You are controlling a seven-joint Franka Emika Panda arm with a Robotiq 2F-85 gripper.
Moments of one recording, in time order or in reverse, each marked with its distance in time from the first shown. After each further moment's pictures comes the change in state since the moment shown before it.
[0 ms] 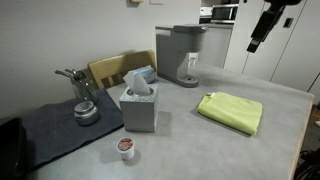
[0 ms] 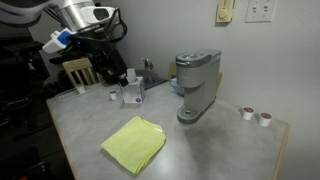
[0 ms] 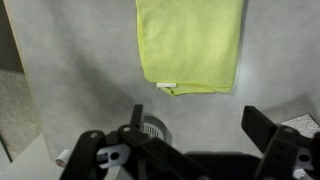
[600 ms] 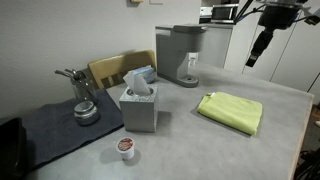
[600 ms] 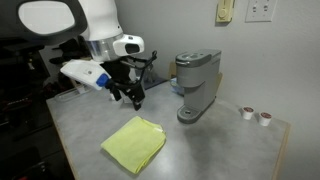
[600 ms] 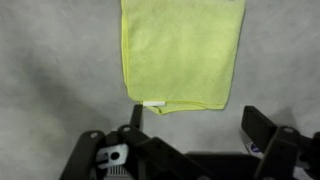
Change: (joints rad) arm 0.054 0.179 -0.208 0.026 0.353 0.078 -0.482
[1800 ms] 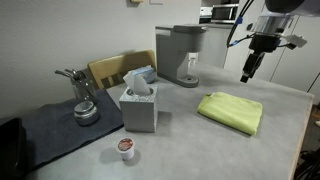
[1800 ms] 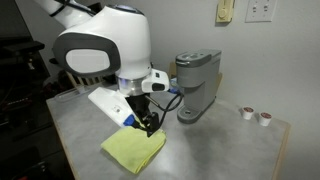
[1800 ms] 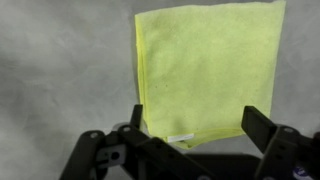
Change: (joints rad) arm -0.119 0.283 0.033 0.126 0.205 0.003 -0.165
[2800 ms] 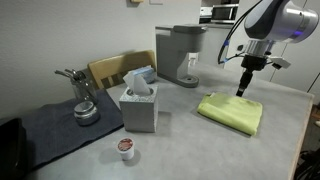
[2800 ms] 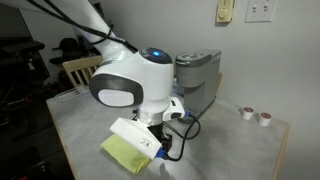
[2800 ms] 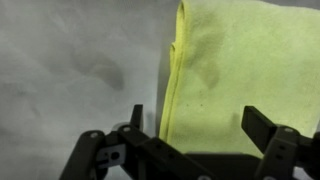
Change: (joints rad) arm -0.197 0.262 0.147 0.141 0.134 0.032 -0.337
